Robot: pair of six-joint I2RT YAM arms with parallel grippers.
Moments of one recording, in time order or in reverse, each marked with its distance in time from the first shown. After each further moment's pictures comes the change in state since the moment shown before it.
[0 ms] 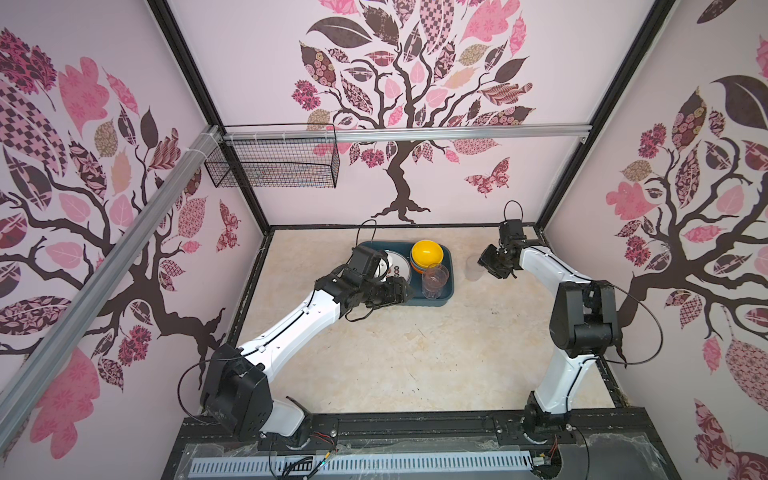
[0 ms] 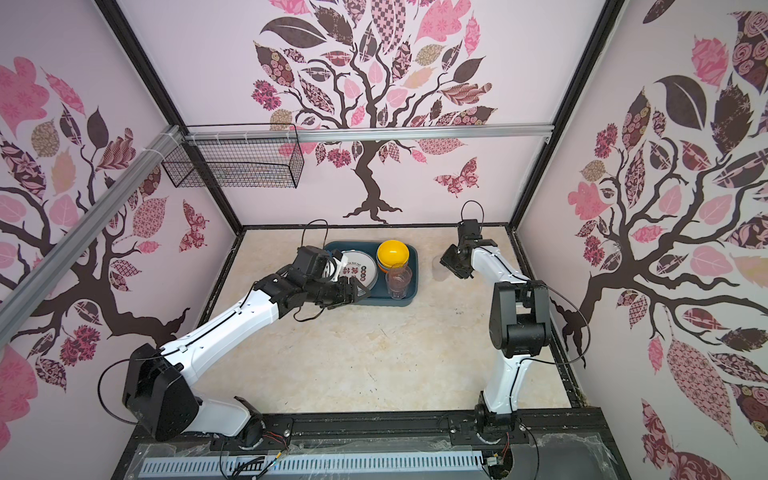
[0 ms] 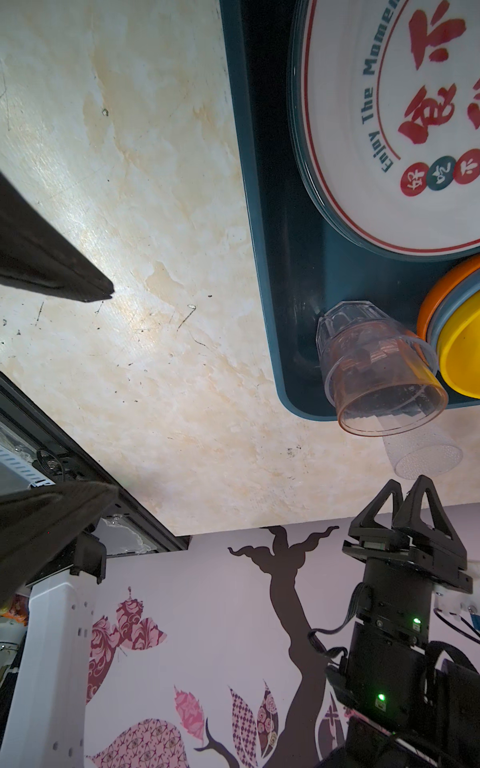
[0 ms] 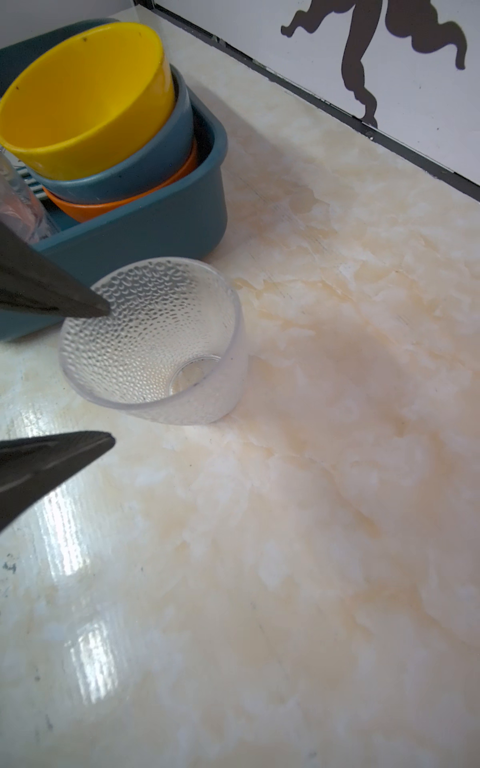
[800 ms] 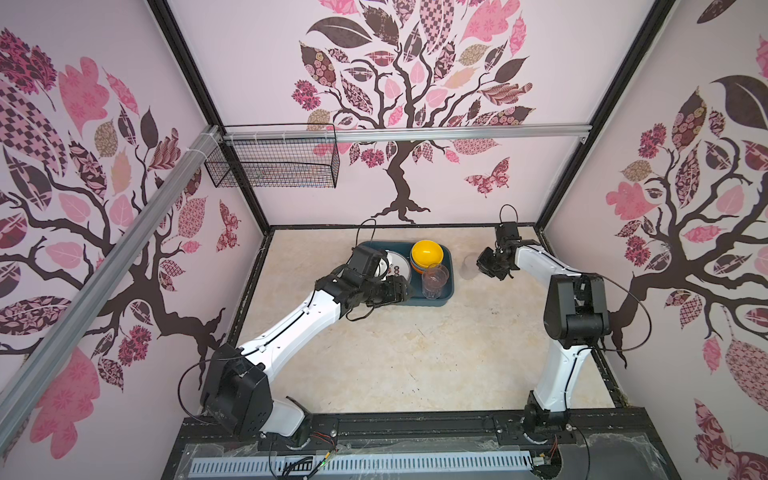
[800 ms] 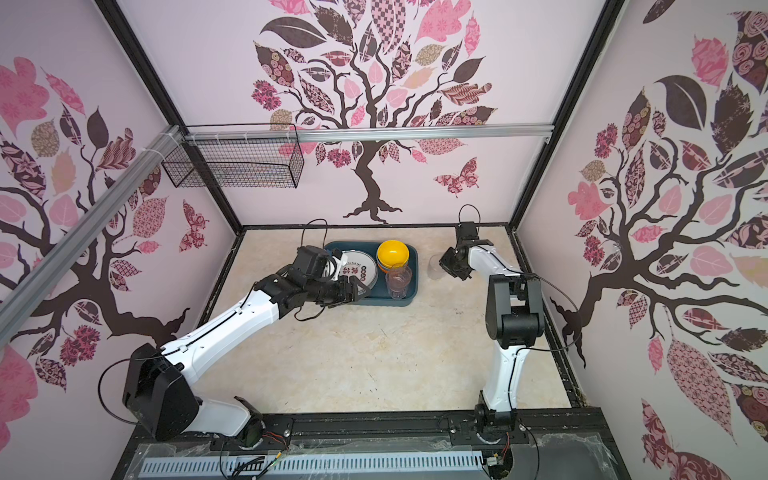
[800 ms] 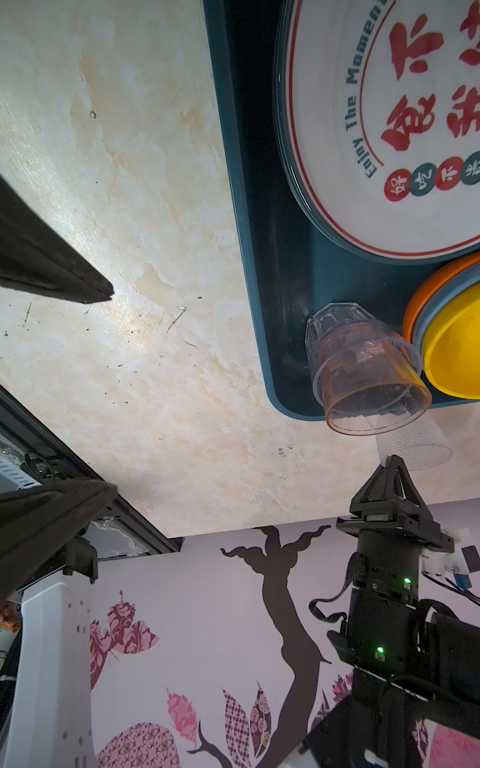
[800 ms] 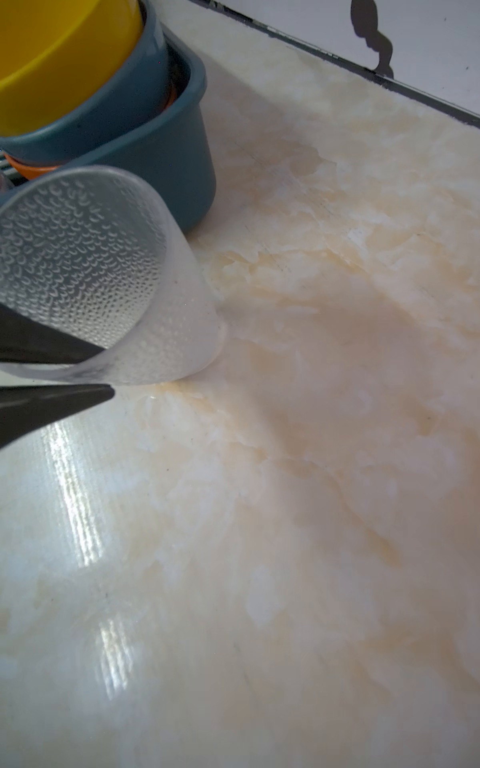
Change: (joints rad) left arm 0.000 -0.002 -0.012 0.029 -0.019 -0.003; right arm -0.002 0.075 0.016 0.002 -0.023 -0.011
